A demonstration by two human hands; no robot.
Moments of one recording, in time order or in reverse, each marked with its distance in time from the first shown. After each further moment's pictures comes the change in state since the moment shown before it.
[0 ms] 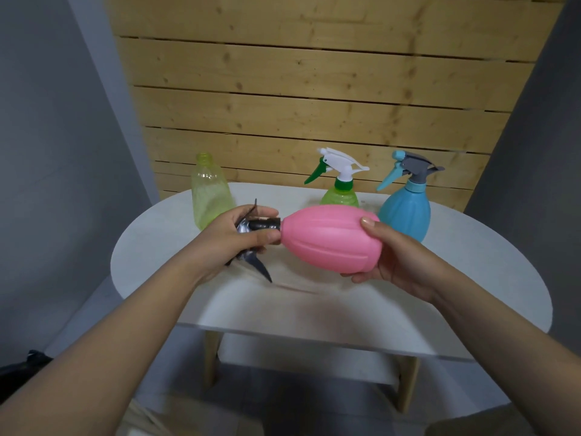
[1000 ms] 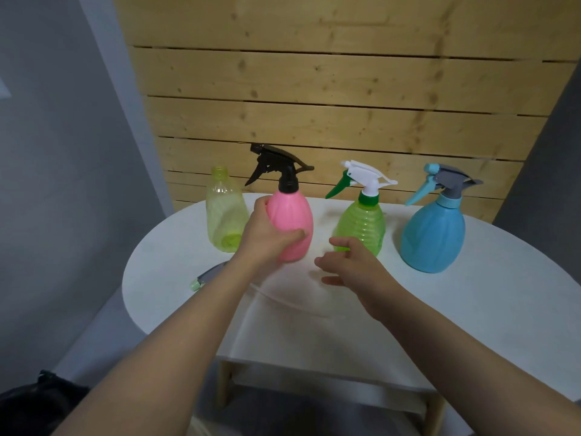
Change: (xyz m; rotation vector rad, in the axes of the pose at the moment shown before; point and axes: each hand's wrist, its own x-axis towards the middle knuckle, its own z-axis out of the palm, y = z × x) left_hand 0.080 -0.035 0.001 0.393 0.395 -0.029; right_hand 0.068 0.021 0.068 -0.175 0.308 -0.004
